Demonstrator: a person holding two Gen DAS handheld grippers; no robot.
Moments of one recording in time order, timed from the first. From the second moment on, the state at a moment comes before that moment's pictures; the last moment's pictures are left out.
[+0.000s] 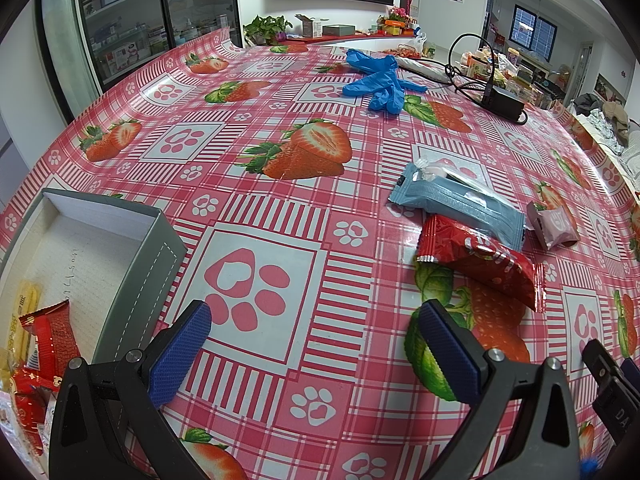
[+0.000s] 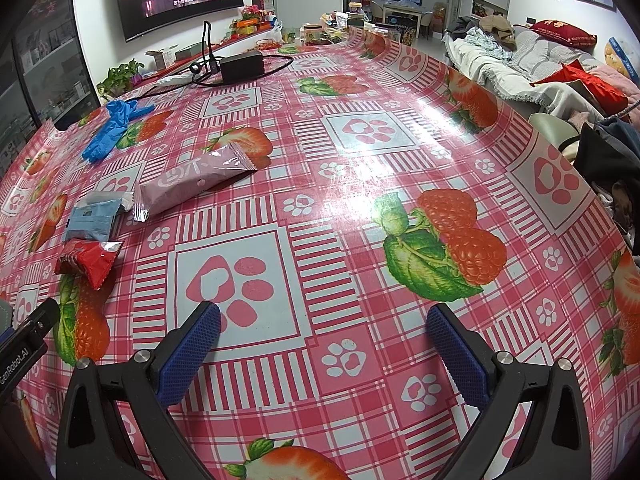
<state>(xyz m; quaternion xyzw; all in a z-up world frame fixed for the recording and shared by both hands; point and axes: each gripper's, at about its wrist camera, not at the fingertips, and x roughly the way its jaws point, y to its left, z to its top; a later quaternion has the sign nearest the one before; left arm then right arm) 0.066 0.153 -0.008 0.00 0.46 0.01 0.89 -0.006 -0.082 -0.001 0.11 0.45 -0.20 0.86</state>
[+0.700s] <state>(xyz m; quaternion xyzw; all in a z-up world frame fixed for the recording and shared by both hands) 0.066 0.152 -0.007 0.00 0.46 0.01 0.89 0.118 -0.063 0.013 0.26 0.49 -0.13 0.82</state>
